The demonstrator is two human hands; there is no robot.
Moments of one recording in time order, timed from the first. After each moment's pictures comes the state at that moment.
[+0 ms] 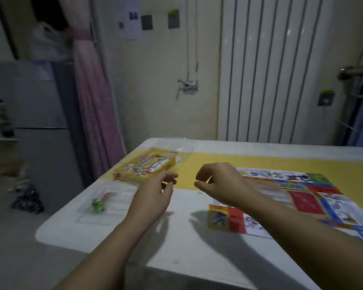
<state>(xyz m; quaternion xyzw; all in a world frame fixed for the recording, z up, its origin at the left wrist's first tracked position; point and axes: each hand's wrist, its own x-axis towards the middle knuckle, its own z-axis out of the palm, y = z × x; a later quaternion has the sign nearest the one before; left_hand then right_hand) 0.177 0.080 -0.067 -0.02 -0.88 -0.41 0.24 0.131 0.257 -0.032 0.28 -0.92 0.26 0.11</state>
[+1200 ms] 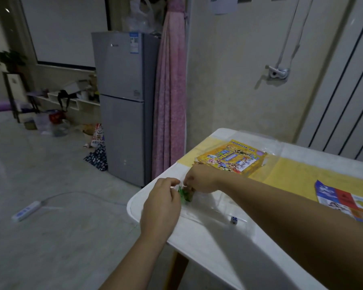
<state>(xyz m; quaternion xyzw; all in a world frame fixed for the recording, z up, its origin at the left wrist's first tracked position) 0.204 -0.087 -0.137 0.25 -0.84 -0.36 0.31 0.081 -0.026 -0.070 0.46 -0.88 0.00 -0.11</state>
